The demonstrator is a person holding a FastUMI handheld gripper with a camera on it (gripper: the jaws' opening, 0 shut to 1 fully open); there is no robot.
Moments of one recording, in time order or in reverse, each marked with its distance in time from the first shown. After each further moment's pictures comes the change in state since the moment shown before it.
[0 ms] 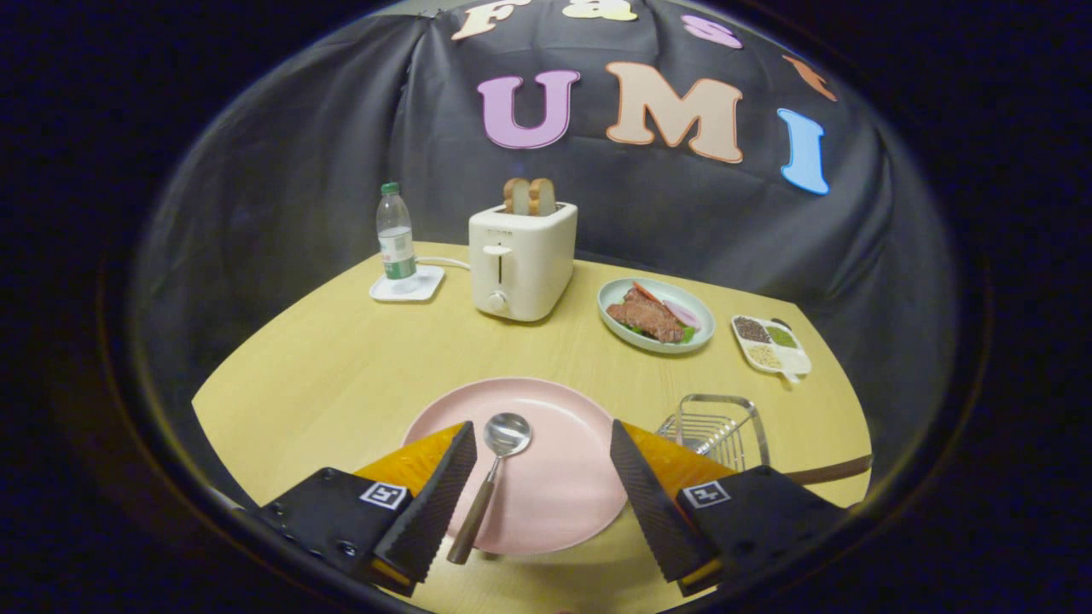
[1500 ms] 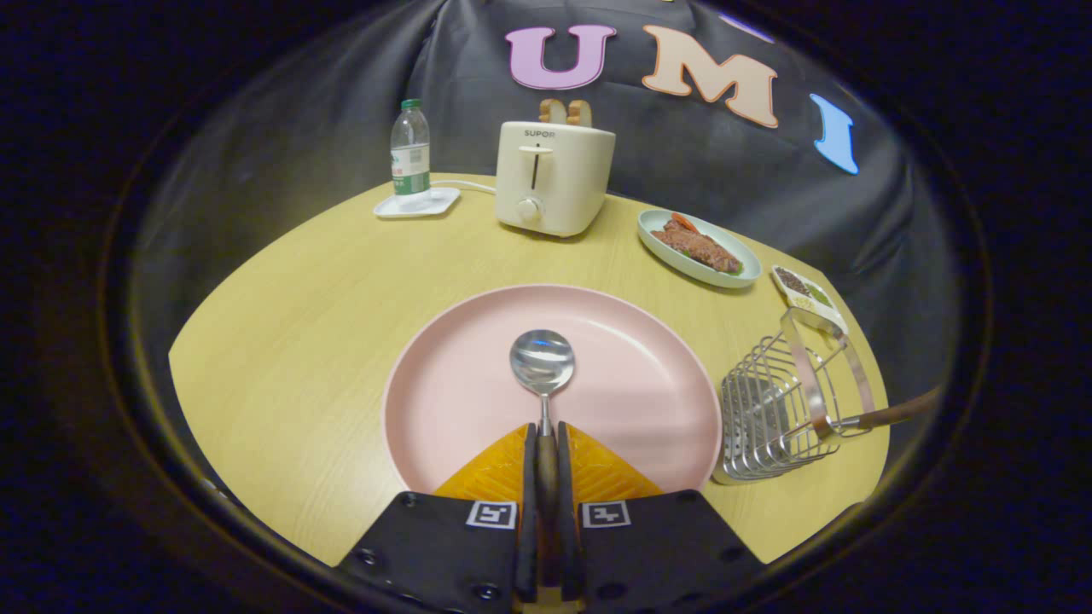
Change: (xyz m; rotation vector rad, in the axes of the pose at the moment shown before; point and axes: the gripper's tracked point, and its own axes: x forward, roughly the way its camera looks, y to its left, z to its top) arm 0.036 0.025 -0.078 -0.052 0.156 0.012
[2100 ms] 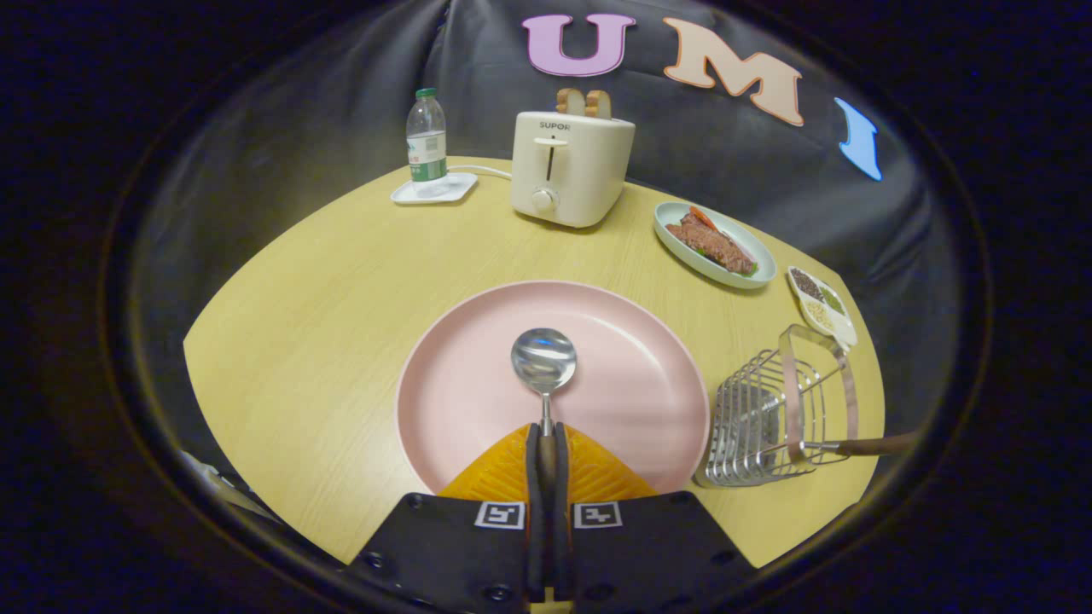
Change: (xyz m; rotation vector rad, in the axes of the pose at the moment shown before) arm -0.019 -0.008 0.012 -0.092 0.072 0.063
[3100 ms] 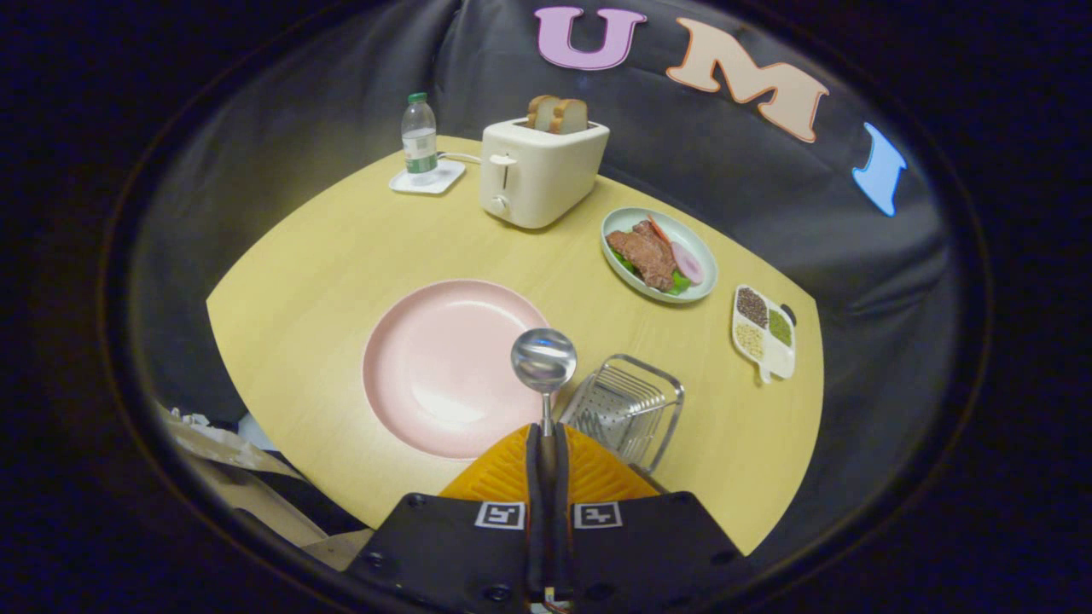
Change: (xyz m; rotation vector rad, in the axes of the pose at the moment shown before) arm -0.076 -0.116 0.024 -0.125 0.163 0.015
